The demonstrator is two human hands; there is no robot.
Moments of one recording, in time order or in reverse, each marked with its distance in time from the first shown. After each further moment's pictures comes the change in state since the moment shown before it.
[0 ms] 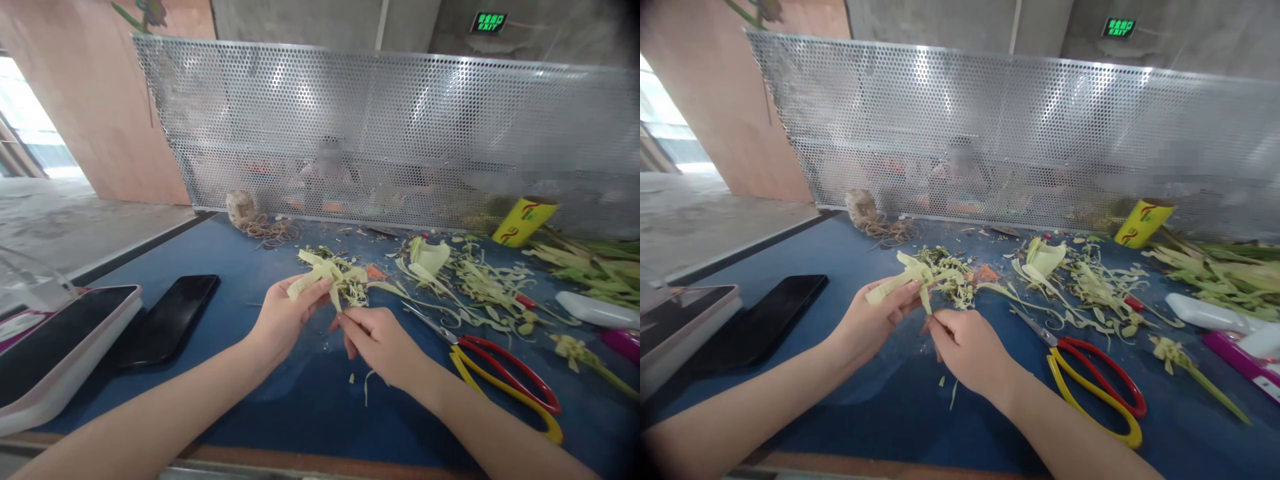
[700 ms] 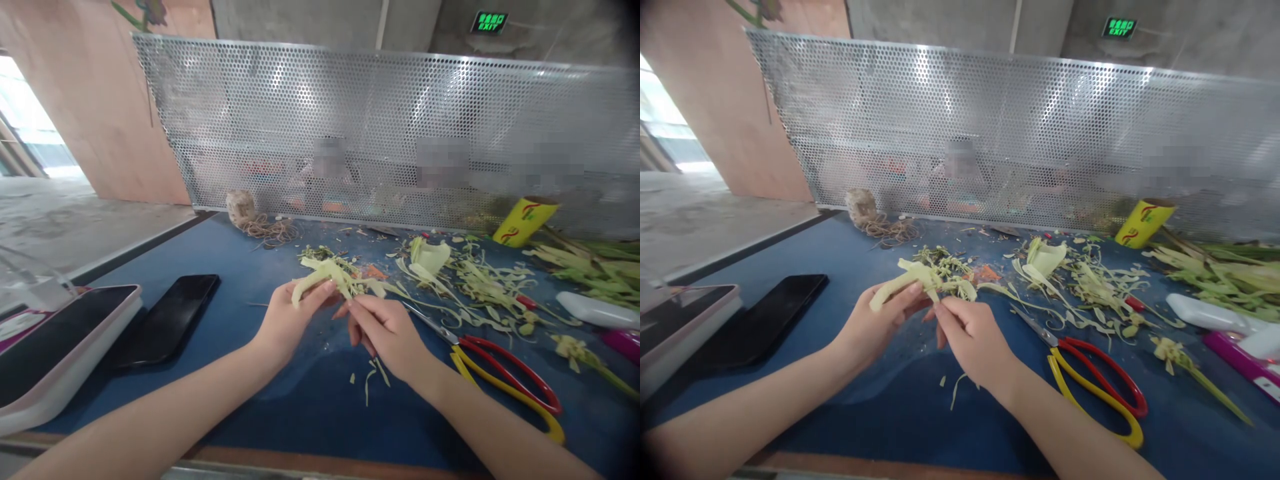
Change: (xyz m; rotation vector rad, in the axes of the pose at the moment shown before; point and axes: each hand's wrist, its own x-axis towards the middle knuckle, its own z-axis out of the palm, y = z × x) left_hand -0.002 -0.004 0.001 0.136 0.018 0.008; right_hand 0.001 0.000 -0.004 0.212 0.086 -0.018
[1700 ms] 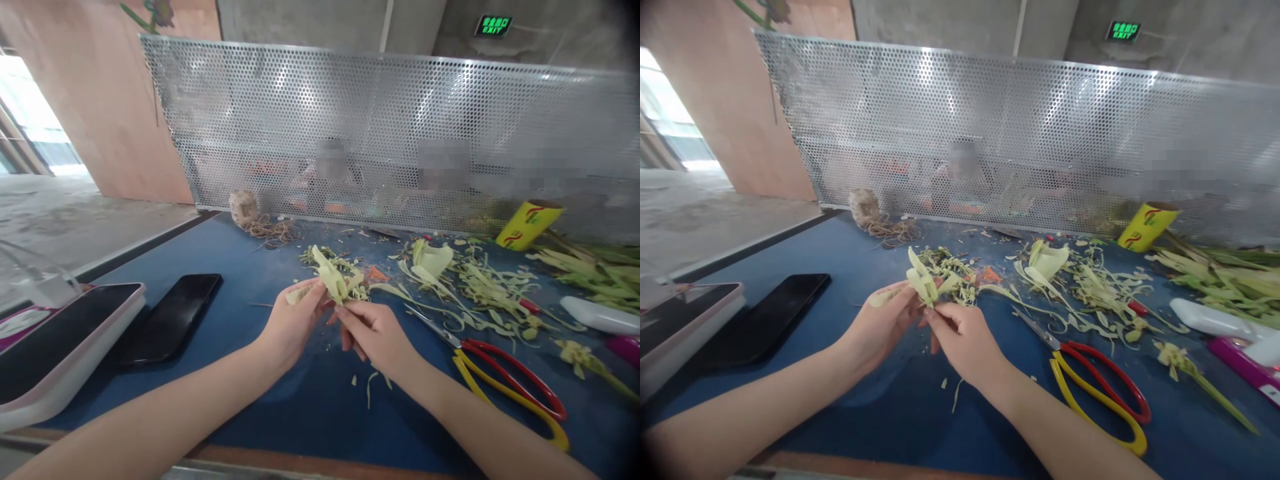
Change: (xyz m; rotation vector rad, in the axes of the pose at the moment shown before) left_hand -0.001 0.001 0.006 -0.150 0.033 -0.087; right_hand 0.007 0.001 0.012 0.118 -0.018 0.084
